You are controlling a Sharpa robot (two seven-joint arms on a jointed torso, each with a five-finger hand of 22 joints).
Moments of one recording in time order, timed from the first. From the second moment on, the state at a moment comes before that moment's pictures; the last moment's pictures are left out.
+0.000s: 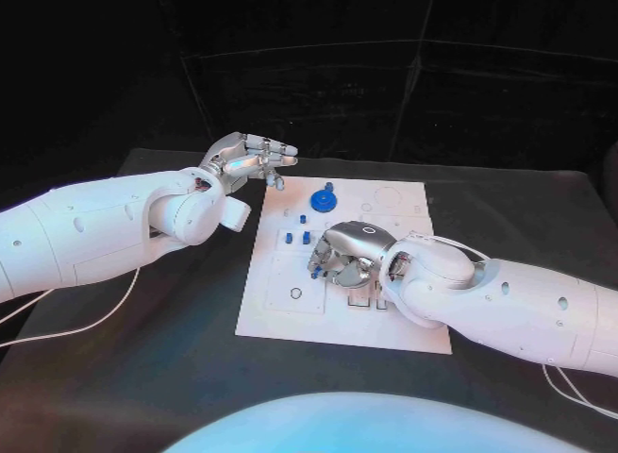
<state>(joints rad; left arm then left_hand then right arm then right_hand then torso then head) 1.25 -0.82 -0.13 1.39 -0.09 -0.24 0.34 1.31 -0.05 0.44 -0.14 0.05 1.02 0.18 0.16 0.07 1.02 0.11 0.31 0.07 1.21 0.02 0.99 0.45 0.17 1.16 0.12 0.62 0.70 1.03 -0.61 -0.04 1.57 -1.60 -0.27 -0.10 1.44 -0.11 0.54 -0.05 0.11 1.15 0.13 0.10 0.07 1.21 0.06 0.18 0.07 1.47 -0.02 1.29 1.14 0.12 1.37 0.08 1.31 1.06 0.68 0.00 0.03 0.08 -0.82</state>
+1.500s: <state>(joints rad) 1.25 -0.81 -0.13 1.39 -0.09 -0.22 0.33 1.31 -0.05 0.45 -0.15 0.05 1.02 0.18 0.16 0.07 1.02 0.11 0.31 0.07 1.21 0.02 0.99 0.44 0.17 1.16 0.12 0.62 0.70 1.03 -0.58 -0.05 1.57 -1.70 -0.22 -0.16 1.34 -0.17 0.50 -0.05 0.13 1.03 0.17 0.07 0.06 1.07 0.11 0.10 0.06 1.47 0.01 1.27 1.09 0.10 1.32 0.11 1.25 0.95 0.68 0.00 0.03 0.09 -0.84</state>
